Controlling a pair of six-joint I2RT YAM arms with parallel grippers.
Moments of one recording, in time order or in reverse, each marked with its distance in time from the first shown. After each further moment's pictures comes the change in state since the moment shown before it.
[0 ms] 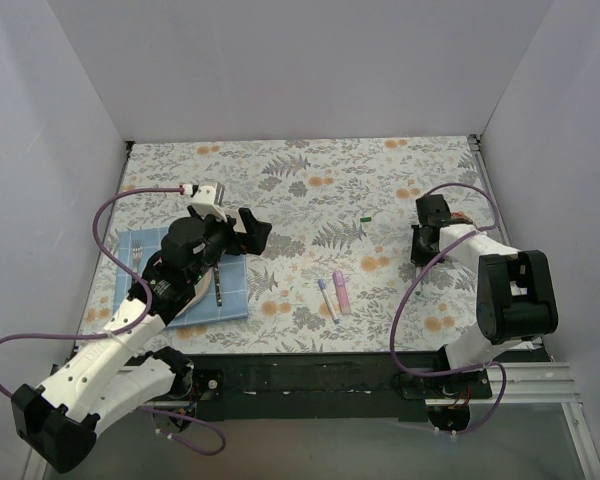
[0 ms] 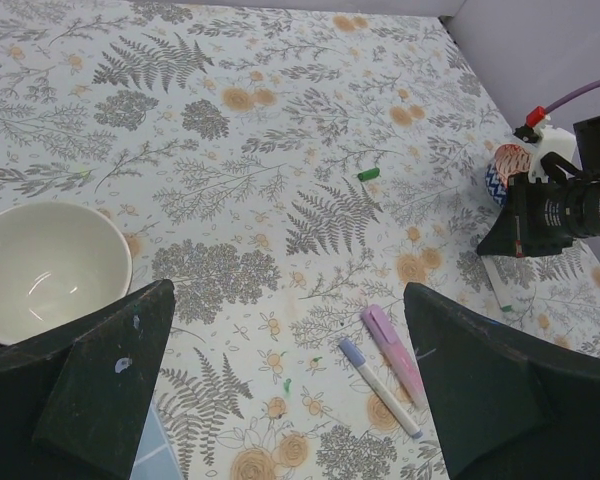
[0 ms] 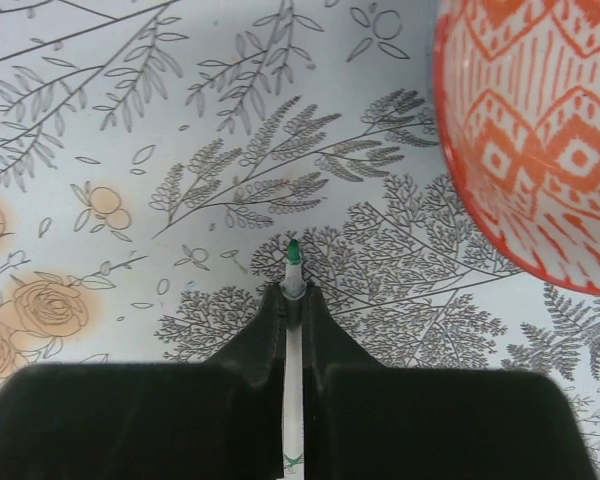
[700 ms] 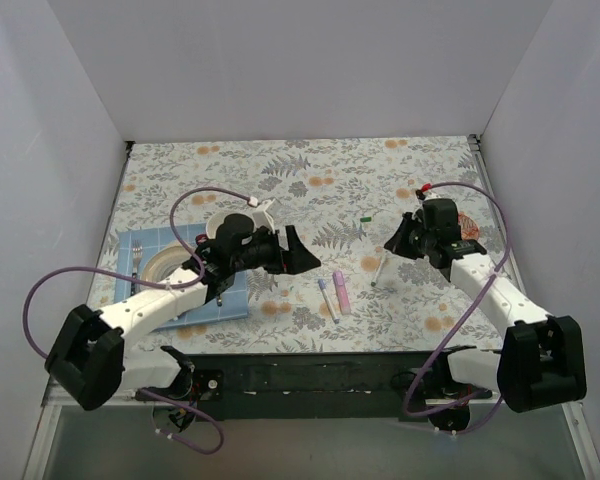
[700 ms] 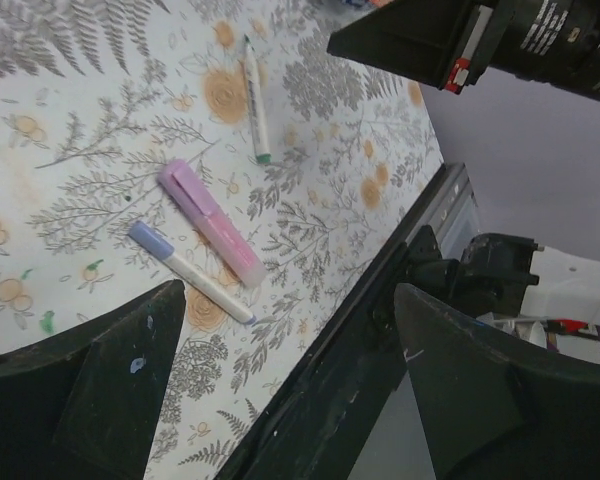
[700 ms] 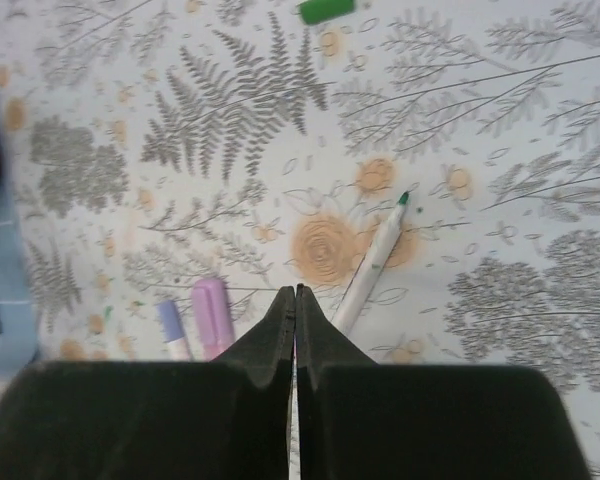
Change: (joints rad) left arm -0.061 0.351 -0.061 0.209 0.507 -0.320; right arm 0.088 -0.352 -0.116 0.179 -0.342 0.206
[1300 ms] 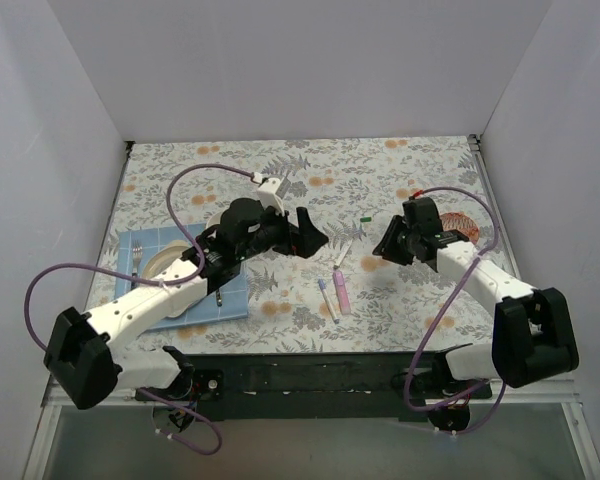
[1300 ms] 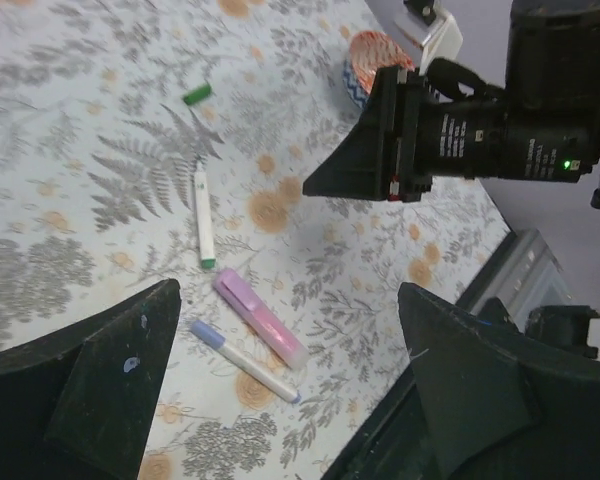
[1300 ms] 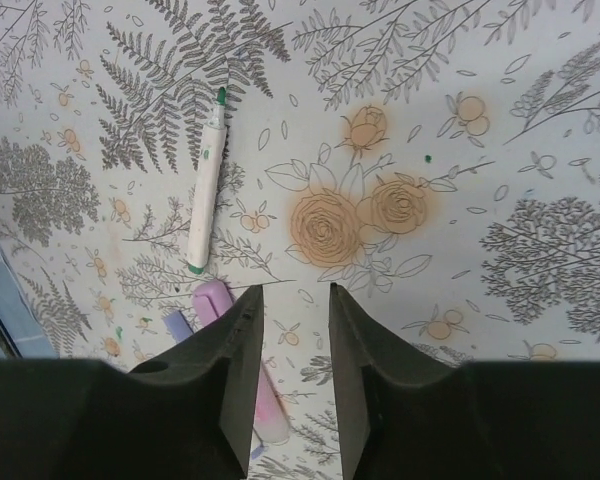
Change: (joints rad) left arm -0.104 0.056 0.196 -0.070 -0.230 0.167; right arm 0.080 0.092 0.027 -0.069 0.077 0.223
